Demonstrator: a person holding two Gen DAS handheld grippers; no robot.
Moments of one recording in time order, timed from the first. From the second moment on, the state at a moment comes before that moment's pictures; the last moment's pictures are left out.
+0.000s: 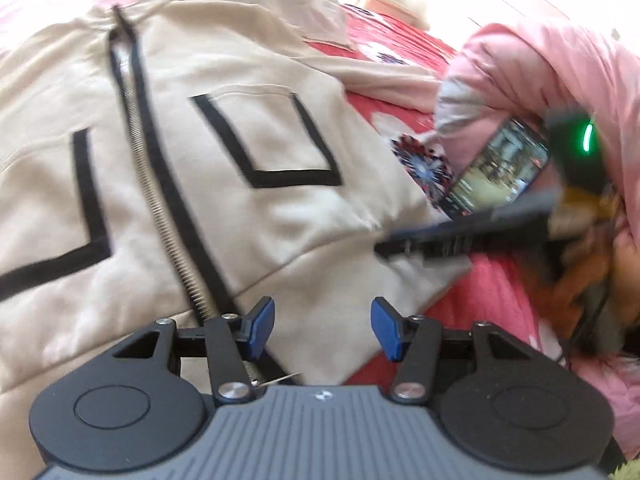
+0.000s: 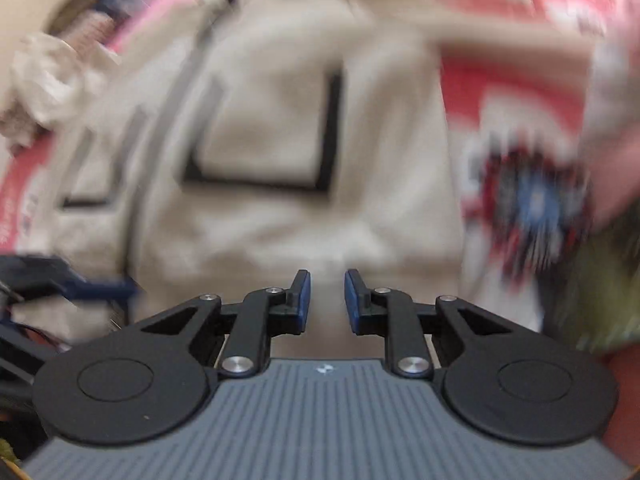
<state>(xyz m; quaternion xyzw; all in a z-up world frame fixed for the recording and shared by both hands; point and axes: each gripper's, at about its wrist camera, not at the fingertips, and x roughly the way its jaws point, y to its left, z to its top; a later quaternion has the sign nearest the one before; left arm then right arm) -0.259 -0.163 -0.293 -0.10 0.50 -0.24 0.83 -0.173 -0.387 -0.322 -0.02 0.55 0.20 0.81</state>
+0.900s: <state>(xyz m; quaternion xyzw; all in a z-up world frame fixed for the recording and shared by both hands) -0.152 -0.194 -0.293 -0.12 0.45 -0.25 0.85 0.031 -0.437 -0.204 0.13 0.43 0.04 0.89</state>
